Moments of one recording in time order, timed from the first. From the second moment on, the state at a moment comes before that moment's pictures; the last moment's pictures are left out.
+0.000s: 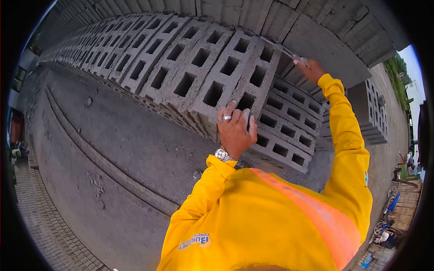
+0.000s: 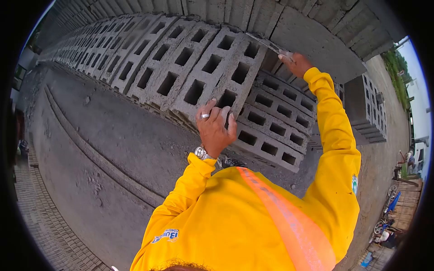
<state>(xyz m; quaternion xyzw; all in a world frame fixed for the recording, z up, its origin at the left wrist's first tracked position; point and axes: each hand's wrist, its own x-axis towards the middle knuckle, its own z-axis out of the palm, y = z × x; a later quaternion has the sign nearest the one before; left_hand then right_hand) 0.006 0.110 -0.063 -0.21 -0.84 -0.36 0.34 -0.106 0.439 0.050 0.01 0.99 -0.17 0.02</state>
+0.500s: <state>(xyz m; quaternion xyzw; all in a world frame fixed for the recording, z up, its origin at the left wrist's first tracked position) 0.007 0.115 -0.059 -0.22 -0.85 -0.36 0.32 -0.065 0.386 0.062 0.01 0.97 -0.22 0.06</state>
